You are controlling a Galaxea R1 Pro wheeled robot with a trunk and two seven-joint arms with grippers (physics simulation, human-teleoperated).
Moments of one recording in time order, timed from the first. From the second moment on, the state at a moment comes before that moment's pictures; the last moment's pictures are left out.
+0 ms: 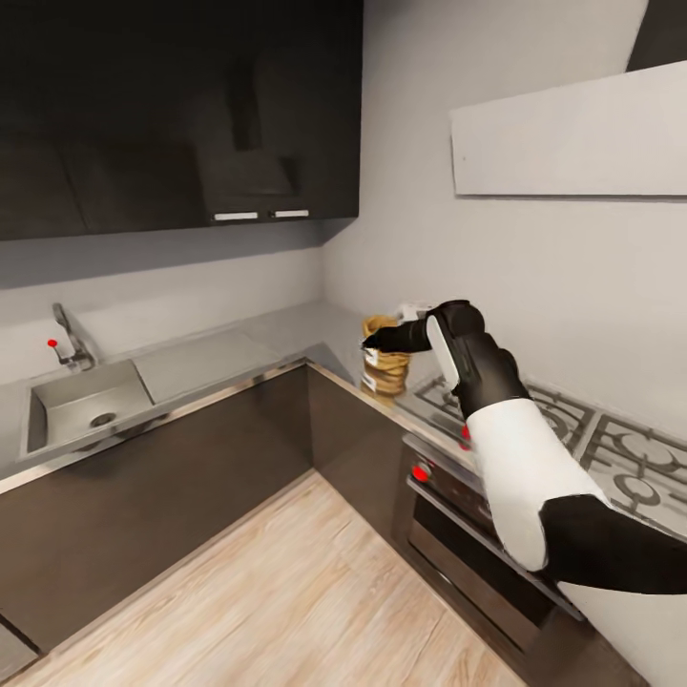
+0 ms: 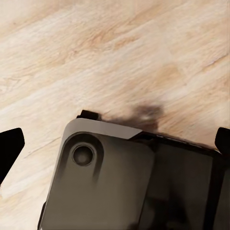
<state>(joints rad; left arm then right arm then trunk) -0.14 -0.05 0.20 -0.13 0.08 -0.21 0.00 -1.25 0.14 0.05 -0.88 0.01 1.00 0.22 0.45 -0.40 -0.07</state>
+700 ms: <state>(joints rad) -0.16 -0.04 0.20 -0.13 0.08 -0.21 0.00 -1.34 0.09 0.02 -0.68 0.01 0.98 0.07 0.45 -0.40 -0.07</state>
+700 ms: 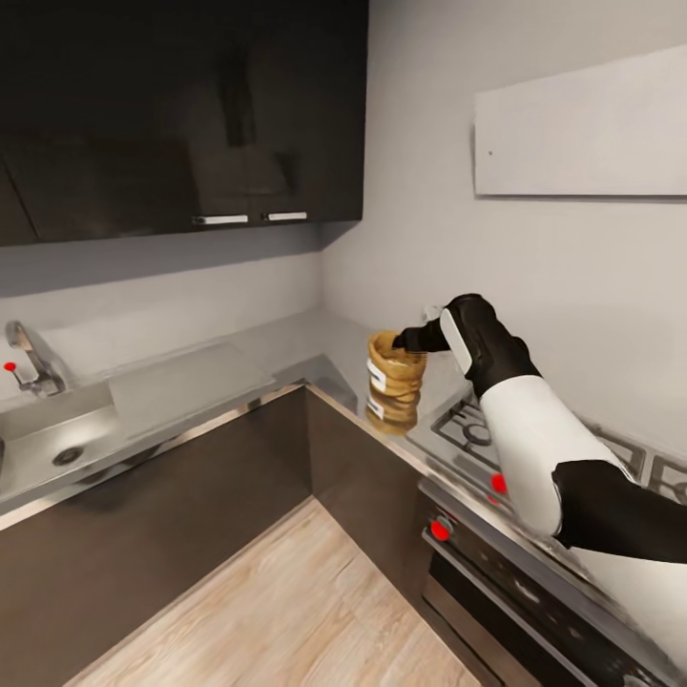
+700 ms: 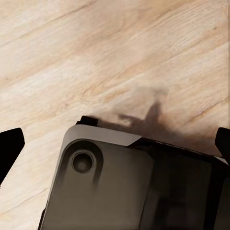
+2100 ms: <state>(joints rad) -0.14 -0.04 0.20 -0.12 0.07 -0.21 0.00 -1.59 -0.02 0.05 -0.19 0.01 1.04 0.07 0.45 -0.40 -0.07</state>
